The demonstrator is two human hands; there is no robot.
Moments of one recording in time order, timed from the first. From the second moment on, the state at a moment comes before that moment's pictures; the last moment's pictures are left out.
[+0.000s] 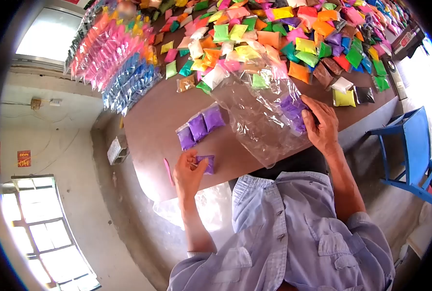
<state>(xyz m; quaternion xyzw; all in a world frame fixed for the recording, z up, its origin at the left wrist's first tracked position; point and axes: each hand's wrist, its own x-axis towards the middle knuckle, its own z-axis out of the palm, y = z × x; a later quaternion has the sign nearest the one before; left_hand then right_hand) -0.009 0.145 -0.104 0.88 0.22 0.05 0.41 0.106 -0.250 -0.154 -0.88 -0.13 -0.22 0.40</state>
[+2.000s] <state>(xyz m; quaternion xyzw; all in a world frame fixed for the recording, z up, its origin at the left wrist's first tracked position) 0.074 0.141 -0.087 0.96 0.09 0.20 0.16 0.107 -0.250 -0.153 -0.88 -0.14 -0.22 0.39</state>
